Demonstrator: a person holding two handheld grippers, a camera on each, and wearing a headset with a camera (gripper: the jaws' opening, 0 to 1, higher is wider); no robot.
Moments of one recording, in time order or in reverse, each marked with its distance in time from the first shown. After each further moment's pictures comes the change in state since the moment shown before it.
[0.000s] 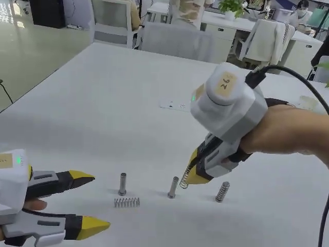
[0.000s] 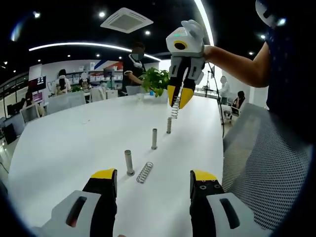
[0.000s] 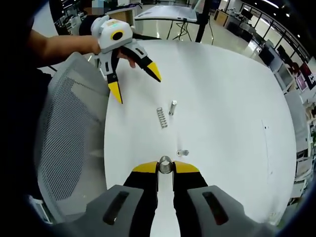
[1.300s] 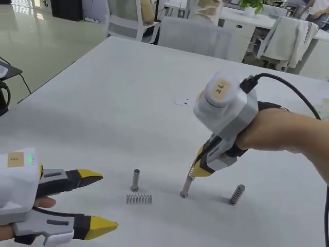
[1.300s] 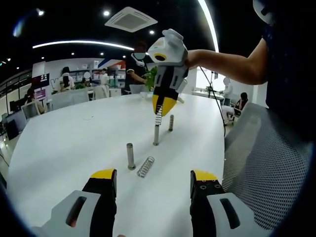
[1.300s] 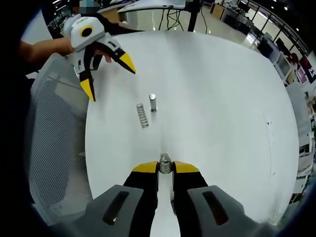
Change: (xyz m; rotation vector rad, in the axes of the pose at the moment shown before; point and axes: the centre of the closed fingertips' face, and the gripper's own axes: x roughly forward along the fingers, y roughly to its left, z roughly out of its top) left arm -0.004 0.002 -0.009 -0.026 0.003 0.024; right arm 0.041 -0.037 -0.004 0.035 0.048 0.001
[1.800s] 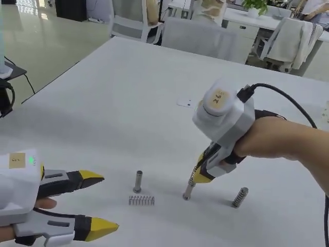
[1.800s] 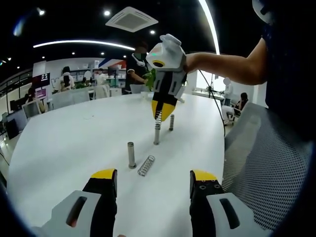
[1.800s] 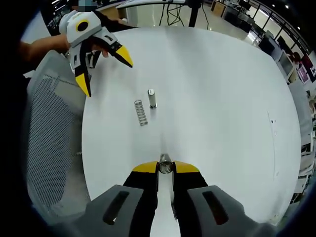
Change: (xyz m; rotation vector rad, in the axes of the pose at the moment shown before) left arm -0.002 0.001 -0.002 -0.004 0.001 0.002; right arm 0.017 -0.001 -0.004 0.005 0.021 0.011
